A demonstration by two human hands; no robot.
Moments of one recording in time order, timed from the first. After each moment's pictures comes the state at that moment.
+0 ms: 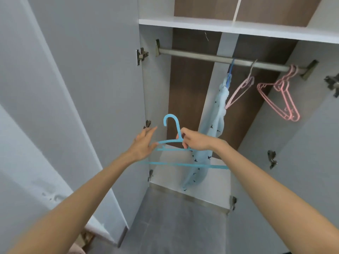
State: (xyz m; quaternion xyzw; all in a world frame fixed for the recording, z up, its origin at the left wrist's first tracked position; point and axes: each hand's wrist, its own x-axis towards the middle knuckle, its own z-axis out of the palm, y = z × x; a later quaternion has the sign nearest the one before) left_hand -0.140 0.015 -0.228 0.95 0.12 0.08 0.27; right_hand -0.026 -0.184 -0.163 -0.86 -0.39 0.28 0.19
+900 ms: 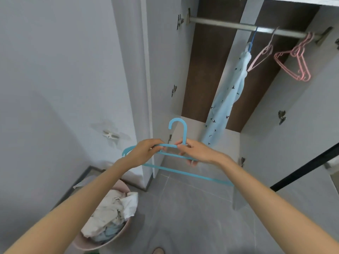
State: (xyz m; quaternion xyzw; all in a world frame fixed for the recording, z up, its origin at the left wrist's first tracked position) left_hand -0.465 0.001 -0.269 0.93 0.03 0.04 0.37; right_hand -0.363 -0.197 -0.212 -0.82 -0.32 0.36 0.32
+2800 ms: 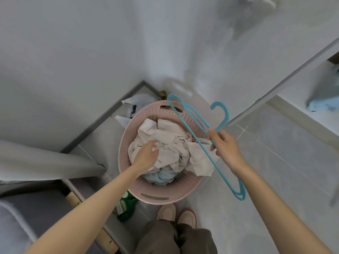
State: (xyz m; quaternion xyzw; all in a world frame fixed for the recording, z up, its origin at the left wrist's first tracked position) left_hand -0.693 0.232 -0.795 0.74 0.47 -0.07 0.48; right_hand -0.502 0.090 -0.686 -0.82 -0.17 0.37 0.40
